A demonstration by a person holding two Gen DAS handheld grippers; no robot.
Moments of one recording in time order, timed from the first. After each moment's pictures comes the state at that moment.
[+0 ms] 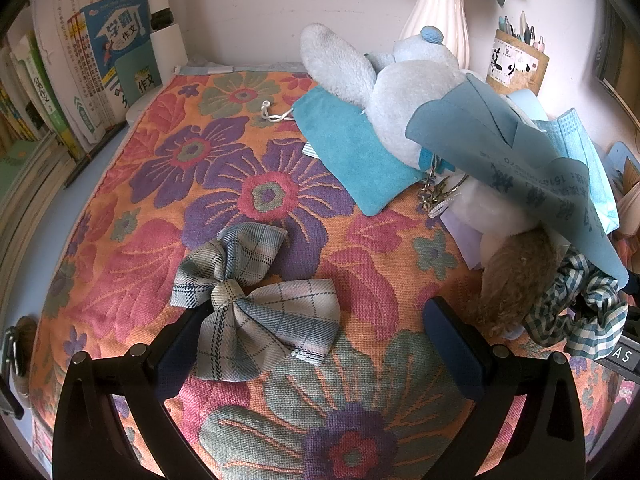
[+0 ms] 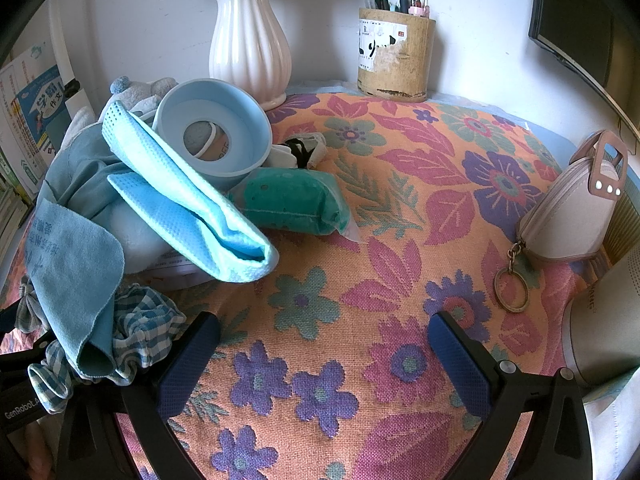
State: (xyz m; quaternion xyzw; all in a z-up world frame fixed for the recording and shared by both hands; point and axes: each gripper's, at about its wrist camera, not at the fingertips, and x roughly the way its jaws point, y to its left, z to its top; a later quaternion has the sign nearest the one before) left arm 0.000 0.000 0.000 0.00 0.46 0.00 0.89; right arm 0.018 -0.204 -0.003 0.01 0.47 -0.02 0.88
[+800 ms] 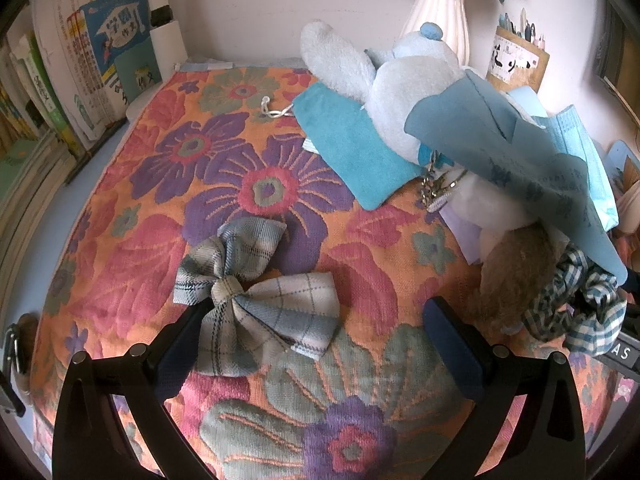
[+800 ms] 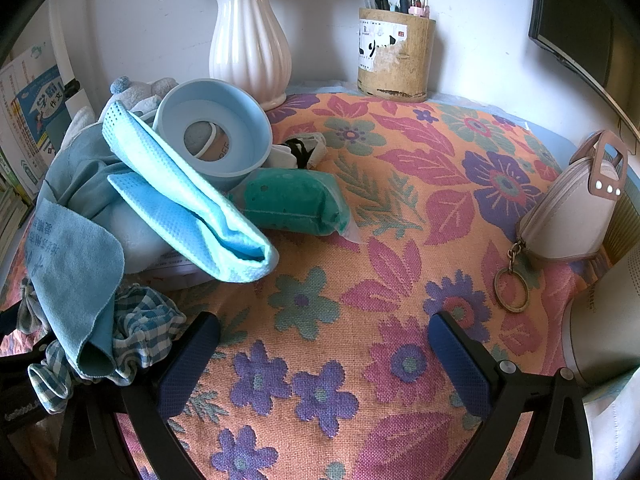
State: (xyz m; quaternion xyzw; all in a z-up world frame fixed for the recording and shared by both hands) left arm -0.002 0.000 0.001 0.01 0.47 0.00 0.88; right arm 0.018 -0.204 -0.003 0.01 0.47 -0.02 0.89
